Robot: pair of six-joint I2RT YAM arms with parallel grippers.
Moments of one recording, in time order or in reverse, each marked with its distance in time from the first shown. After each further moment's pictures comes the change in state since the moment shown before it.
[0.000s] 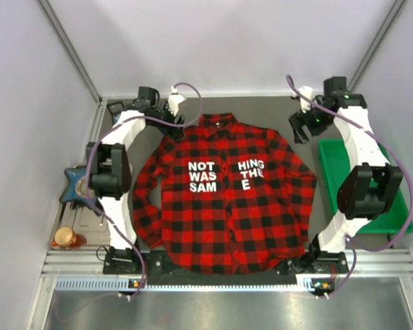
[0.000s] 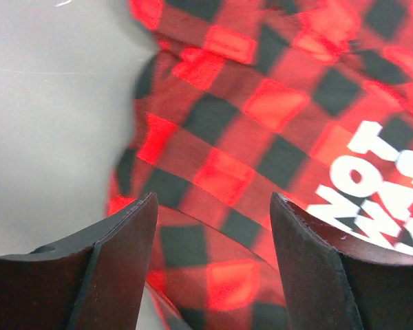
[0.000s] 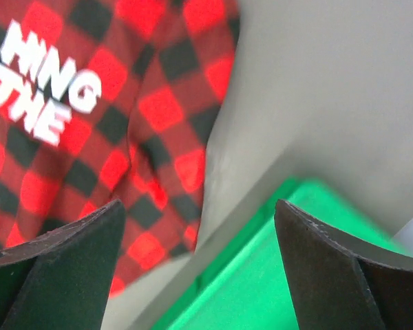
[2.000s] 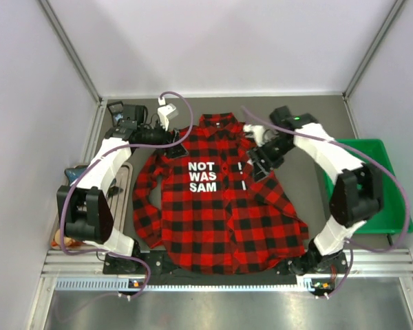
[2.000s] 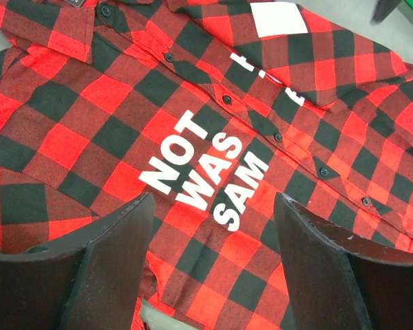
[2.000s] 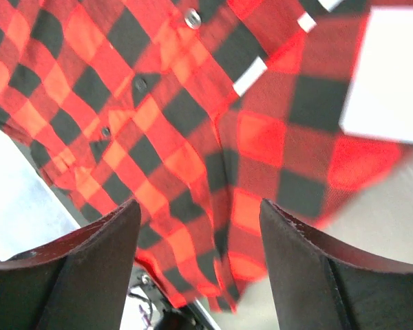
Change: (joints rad) left arm -0.011 -0.613 -0.530 0.062 0.241 -0.252; right arm 0.372 -0.046 -0.333 -0.097 -0.247 0.246
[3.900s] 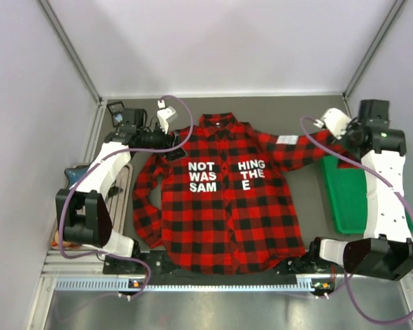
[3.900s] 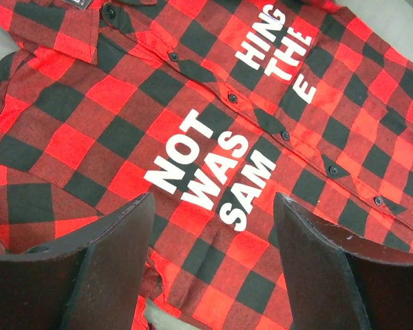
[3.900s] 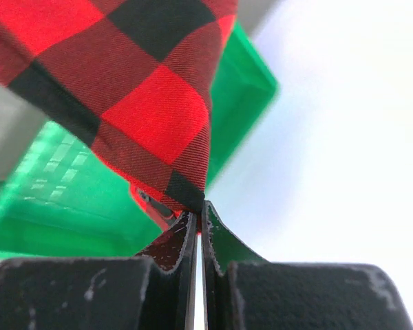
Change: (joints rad) left arm 0.001 -0.032 -0.055 0.055 -0.005 0.015; right arm -0.493 -0.501 0.000 -0.064 0.665 -0.653
